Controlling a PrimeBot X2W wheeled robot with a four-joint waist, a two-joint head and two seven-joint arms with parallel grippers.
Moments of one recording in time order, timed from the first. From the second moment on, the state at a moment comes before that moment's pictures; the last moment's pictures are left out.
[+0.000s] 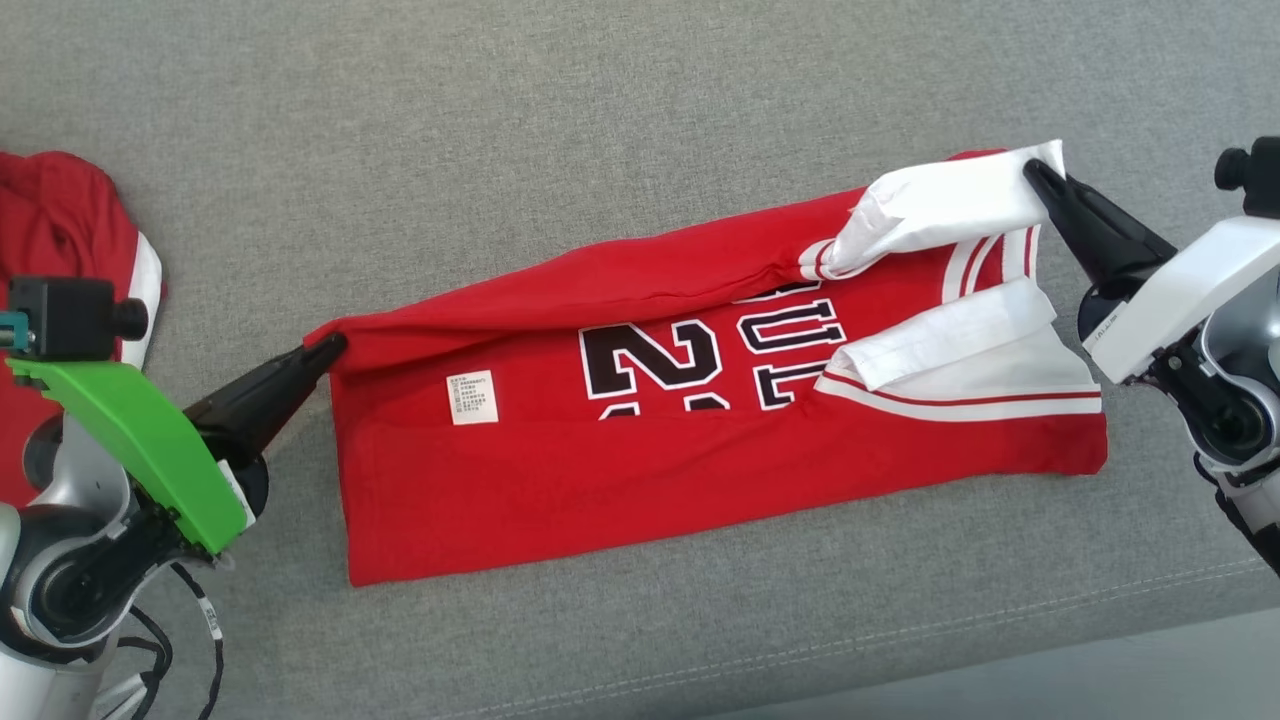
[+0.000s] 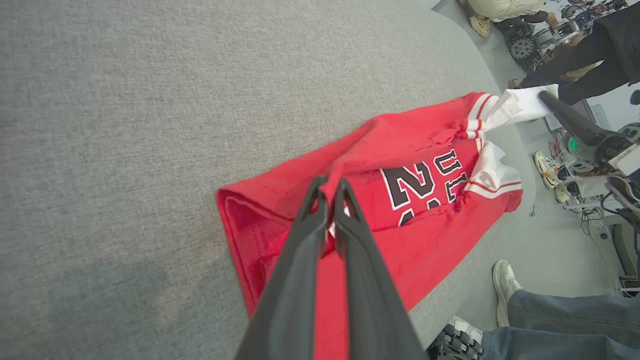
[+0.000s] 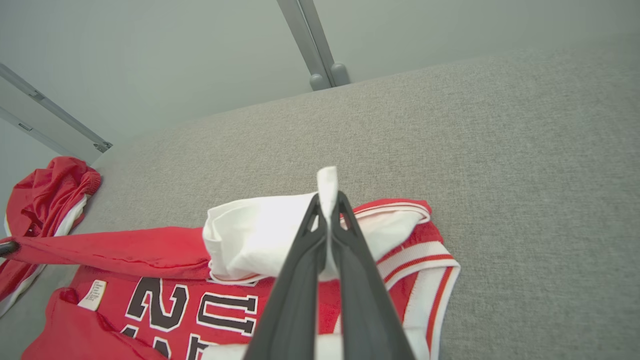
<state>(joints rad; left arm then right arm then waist) -0.34 0.53 -0.31 -0.07 -1.20 -0.12 0.50 -0.50 -0.54 0.47 0.20 0.93 0.11 0.09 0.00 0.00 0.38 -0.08</state>
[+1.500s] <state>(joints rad) -0.16 0.56 -0.36 -0.03 -1.16 -0.12 0.43 -0.22 -0.62 0.50 0.08 0.96 0.04 0.09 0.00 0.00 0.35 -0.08</state>
